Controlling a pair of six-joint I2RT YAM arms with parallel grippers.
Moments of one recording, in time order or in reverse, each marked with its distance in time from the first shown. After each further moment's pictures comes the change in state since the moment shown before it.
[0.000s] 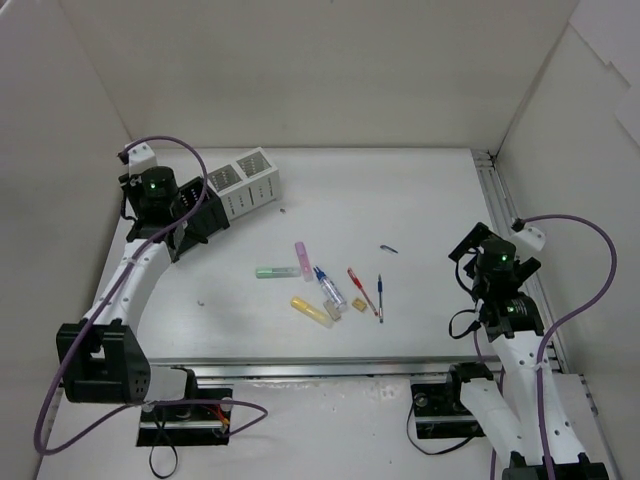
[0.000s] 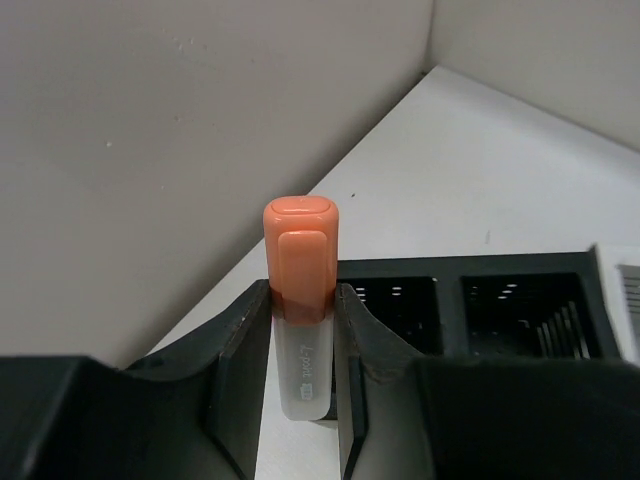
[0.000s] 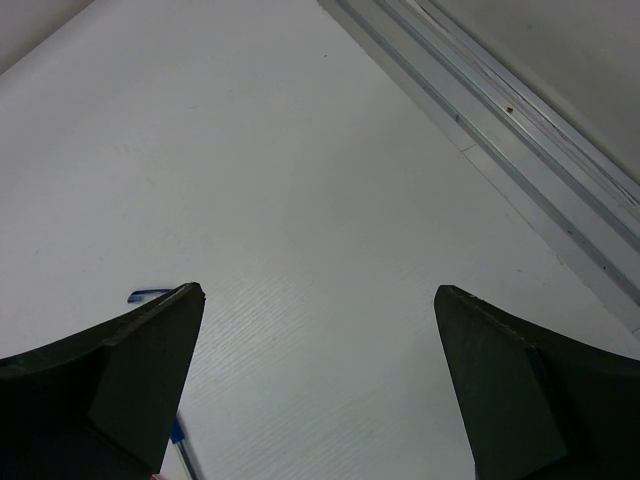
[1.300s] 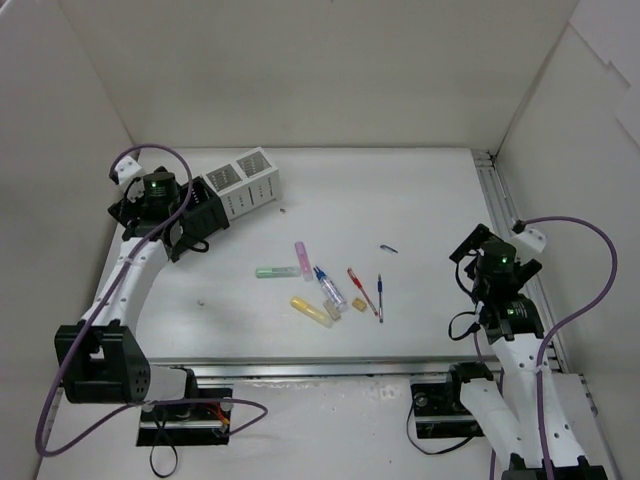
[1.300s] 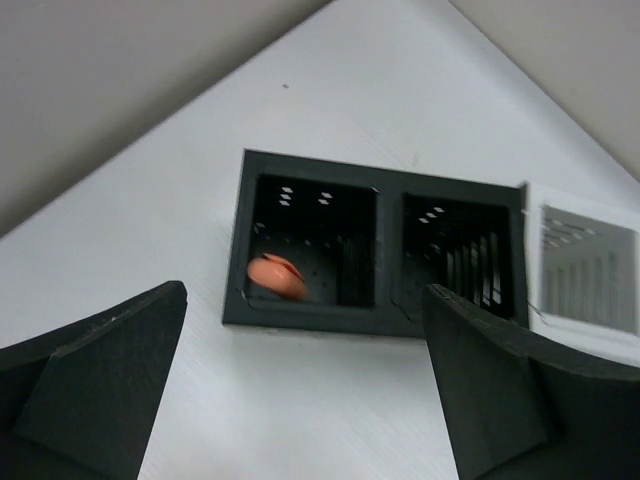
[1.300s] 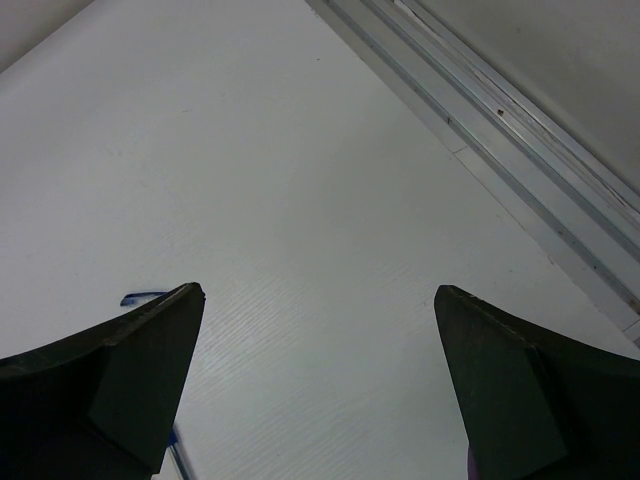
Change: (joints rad) left arm 0.062 0.063 0.008 -0.222 0.135 -0.420; right arm 0.000 -0.016 -0.011 0.000 0.018 -0.007
